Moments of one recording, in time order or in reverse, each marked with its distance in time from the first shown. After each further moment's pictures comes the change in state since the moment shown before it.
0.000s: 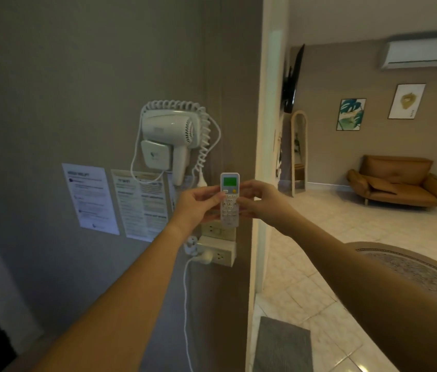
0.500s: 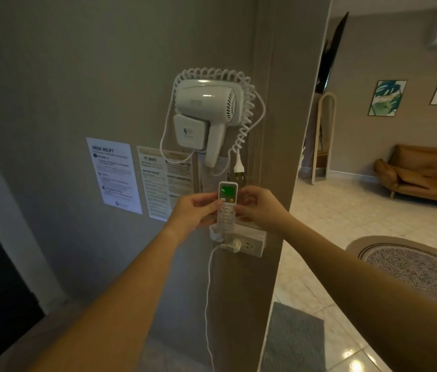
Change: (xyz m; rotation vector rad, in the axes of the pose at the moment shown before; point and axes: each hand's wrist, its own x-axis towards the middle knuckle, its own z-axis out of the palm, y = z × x) left_hand 0.004 -0.058 -0.097 -0.012 0.042 -0.100; right_hand 0.050 0.048 0.097 -0.171 -0.112 -0.050
